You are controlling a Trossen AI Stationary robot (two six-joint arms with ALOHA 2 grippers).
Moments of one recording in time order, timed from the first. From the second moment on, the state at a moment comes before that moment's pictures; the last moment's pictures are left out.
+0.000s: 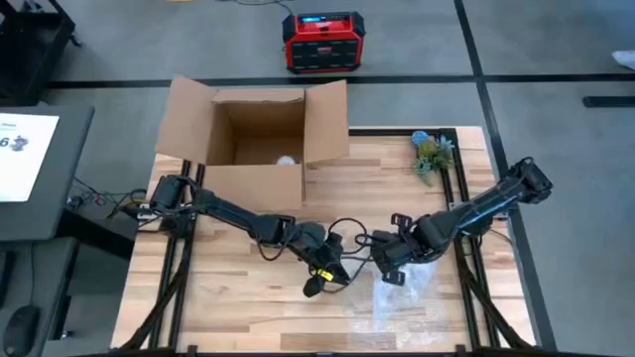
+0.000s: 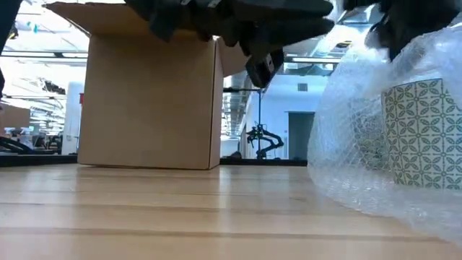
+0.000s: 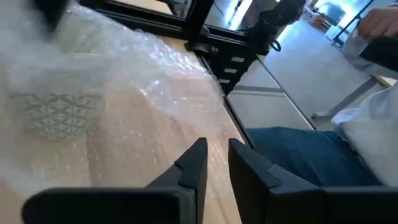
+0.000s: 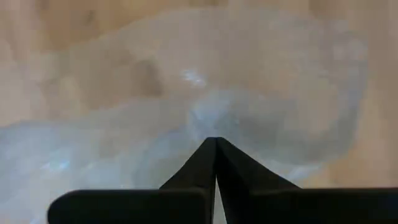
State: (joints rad) left arm -0.21 1.89 1.19 0.30 0.34 -0.28; right arm 0.43 1.51 1.15 -0.99 0.19 0.66
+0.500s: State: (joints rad) left arm -0.22 1.86 1.19 0.27 0.30 -0.26; right arm 0.39 1.52 0.96 -0.82 0.00 0.65
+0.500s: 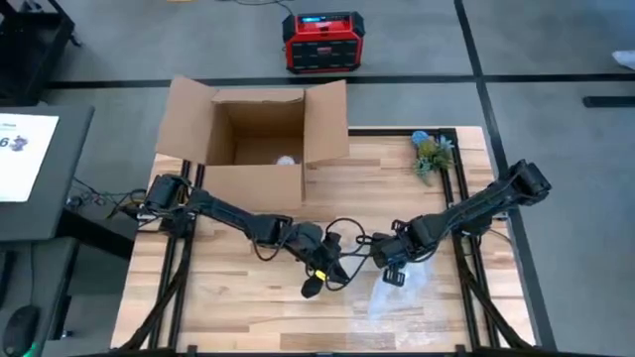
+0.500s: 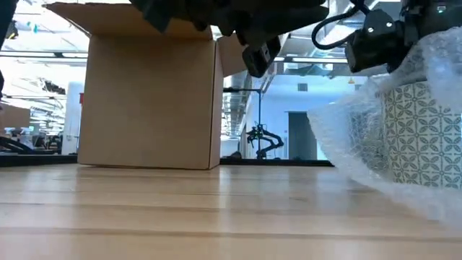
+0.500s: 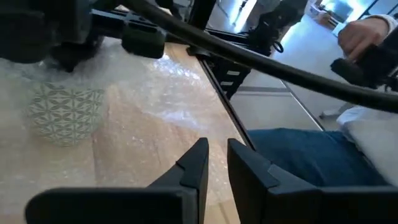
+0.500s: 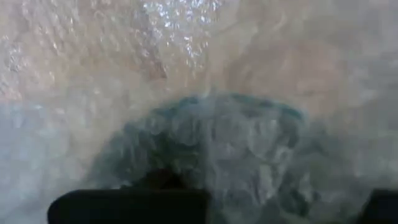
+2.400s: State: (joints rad) left arm -0.24 1.86 1.19 0.24 0.25 -0.26; right arm 0.47 1.51 1.21 -1.15 0.02 0.66
